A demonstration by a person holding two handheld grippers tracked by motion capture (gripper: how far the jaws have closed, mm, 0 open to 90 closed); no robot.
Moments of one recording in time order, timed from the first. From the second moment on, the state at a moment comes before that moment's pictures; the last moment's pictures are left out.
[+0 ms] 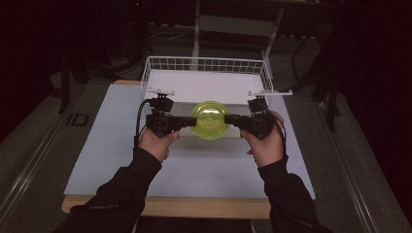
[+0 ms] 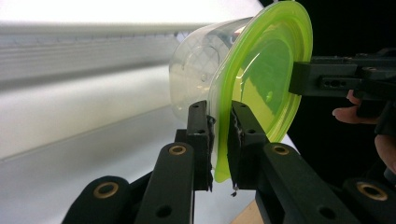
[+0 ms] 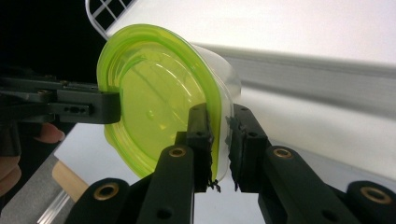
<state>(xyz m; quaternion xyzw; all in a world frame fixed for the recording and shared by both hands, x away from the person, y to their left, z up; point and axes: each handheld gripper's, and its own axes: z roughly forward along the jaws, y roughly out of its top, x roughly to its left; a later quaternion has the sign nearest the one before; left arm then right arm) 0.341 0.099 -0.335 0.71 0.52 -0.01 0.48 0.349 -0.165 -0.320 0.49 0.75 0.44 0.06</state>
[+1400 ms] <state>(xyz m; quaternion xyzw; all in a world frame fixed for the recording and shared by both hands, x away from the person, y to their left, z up) 0.437 0.100 -0.305 0.70 0.55 0.02 0.46 0.449 -0.144 -0.291 0.56 0.72 0.41 0.04</state>
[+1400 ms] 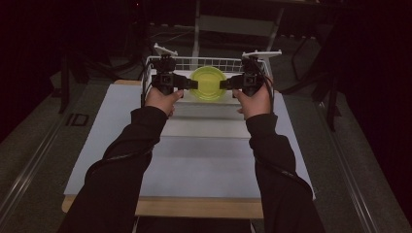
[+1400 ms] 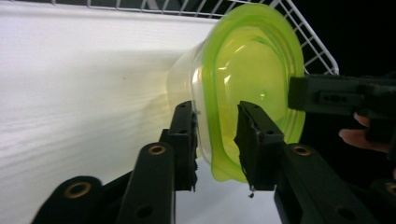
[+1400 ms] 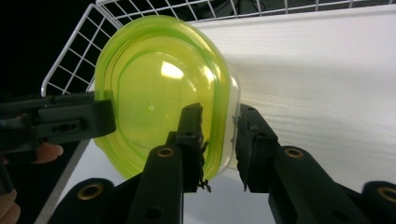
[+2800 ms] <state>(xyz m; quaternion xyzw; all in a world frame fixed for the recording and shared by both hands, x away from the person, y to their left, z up) 0.332 0.152 -0.387 0.69 0.44 0.09 0.56 0.417 -0.114 -0.329 0.48 0.77 0.42 0.06</state>
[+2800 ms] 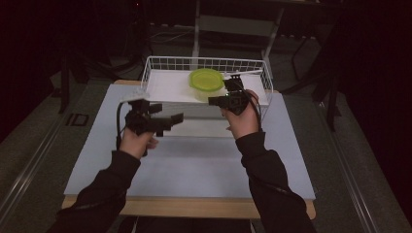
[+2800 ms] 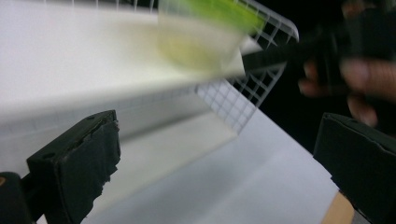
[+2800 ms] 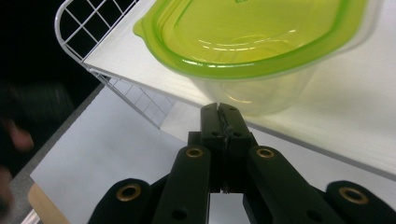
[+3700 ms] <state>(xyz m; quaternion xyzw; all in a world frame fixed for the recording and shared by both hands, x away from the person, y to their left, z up) 0.298 0.145 -0.463 0.71 0.40 0.08 0.57 0.418 -0.106 -0.339 0.47 0.77 0.43 0.09</state>
